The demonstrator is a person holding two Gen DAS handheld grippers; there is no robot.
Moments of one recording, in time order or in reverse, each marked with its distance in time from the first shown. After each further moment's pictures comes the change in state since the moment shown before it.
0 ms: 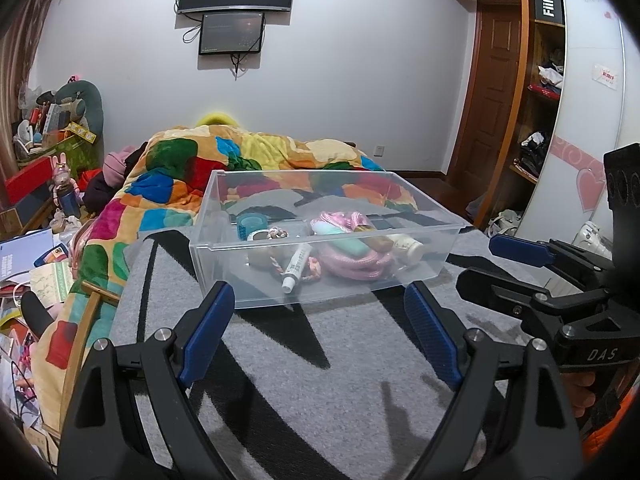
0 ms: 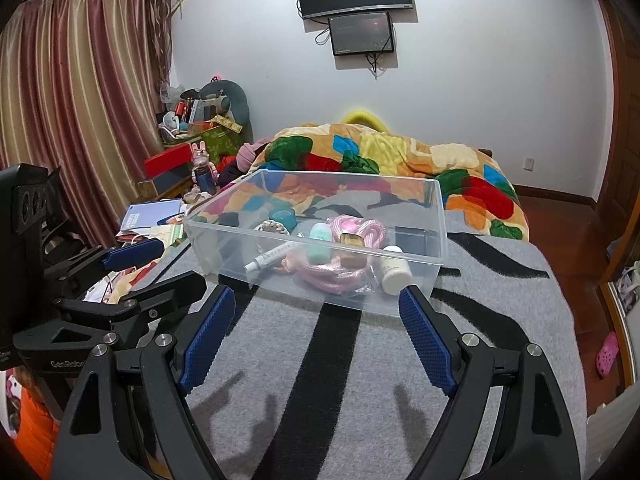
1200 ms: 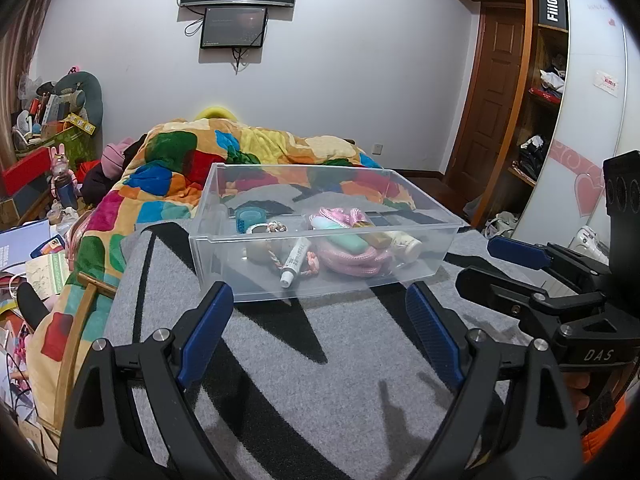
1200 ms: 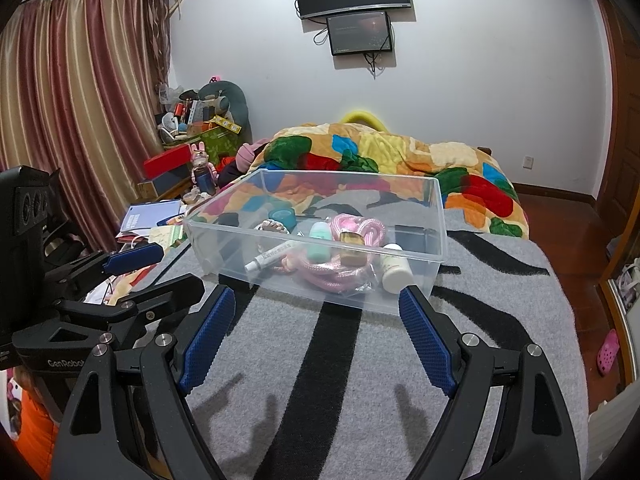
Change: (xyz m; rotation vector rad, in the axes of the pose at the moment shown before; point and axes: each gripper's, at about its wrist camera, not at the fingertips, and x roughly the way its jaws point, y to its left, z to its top) left arm 0.000 0.002 -0.001 -0.024 0.013 -0.014; right arm -0.002 0.001 0.001 0.008 0.001 -0.003
